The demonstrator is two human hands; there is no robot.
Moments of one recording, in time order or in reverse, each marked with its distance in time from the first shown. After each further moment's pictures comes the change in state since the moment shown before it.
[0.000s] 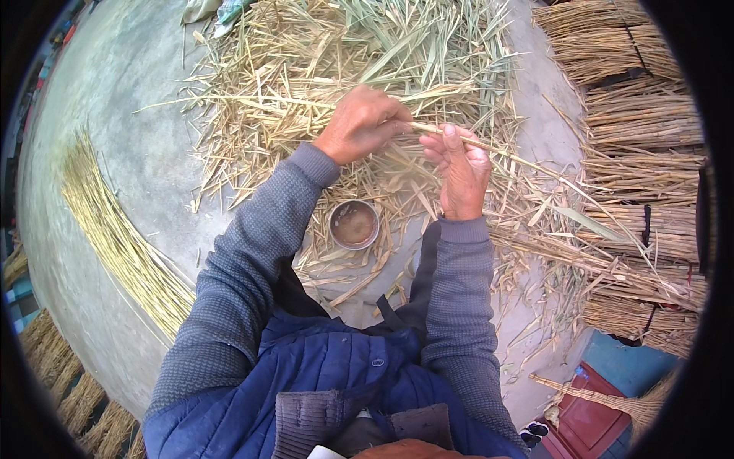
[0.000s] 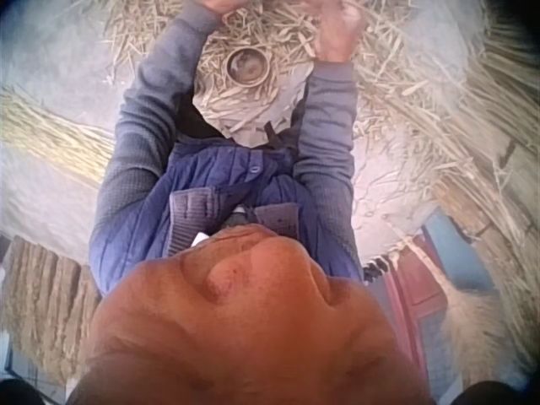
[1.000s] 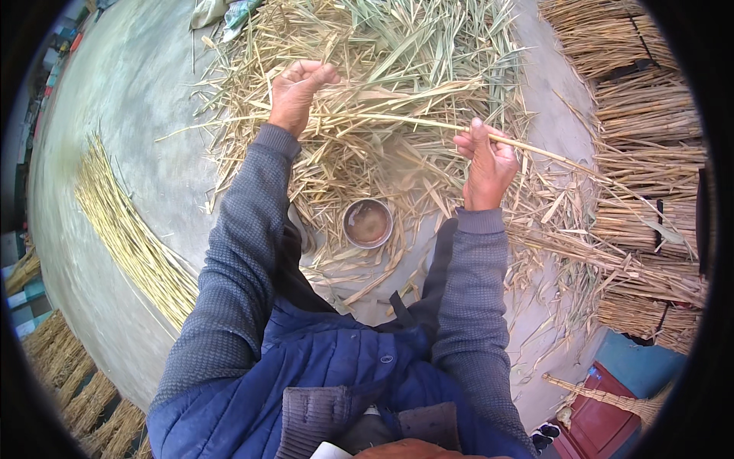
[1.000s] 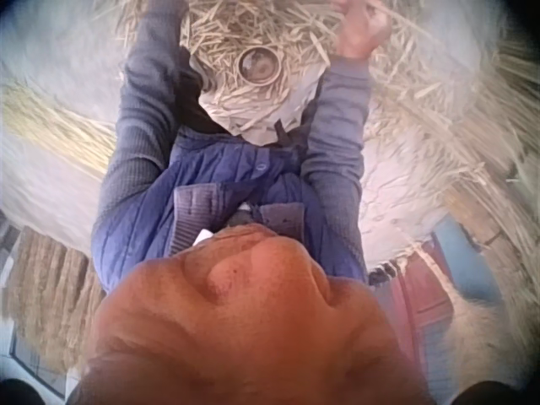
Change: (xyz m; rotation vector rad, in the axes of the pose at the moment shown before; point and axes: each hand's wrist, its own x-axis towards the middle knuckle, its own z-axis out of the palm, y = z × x) left_hand -0.030 -0.076 -0.045 -0.864 0.446 -0.672; right_hand 0.012 -0.001 -0.015 -0.125 0.257 -0.171
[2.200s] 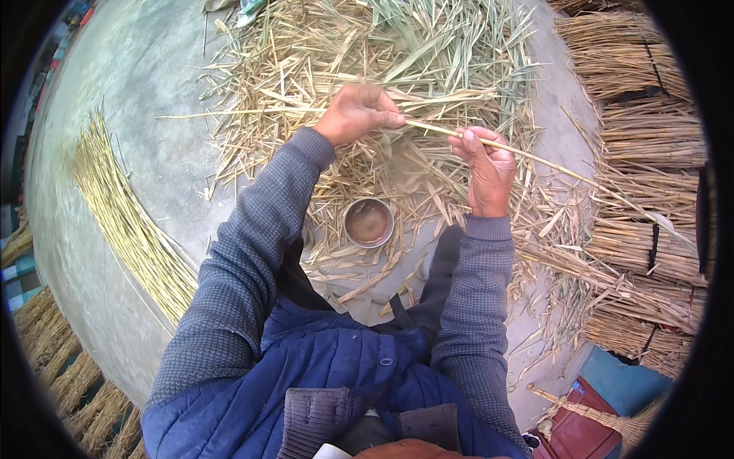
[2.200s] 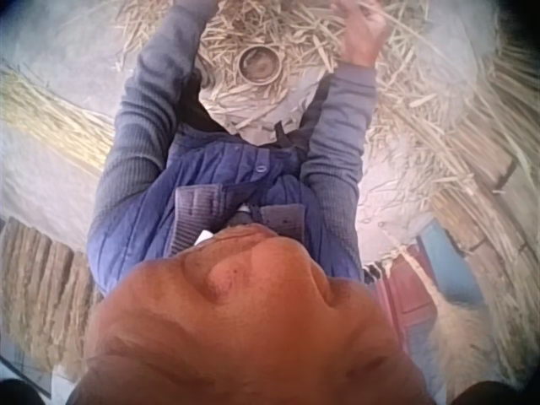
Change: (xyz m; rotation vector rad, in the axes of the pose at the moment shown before) left_hand -0.023 0.005 0.032 0.392 -0.465 -0.034; right_hand 0.003 0.010 0.003 0.091 -0.363 0.112
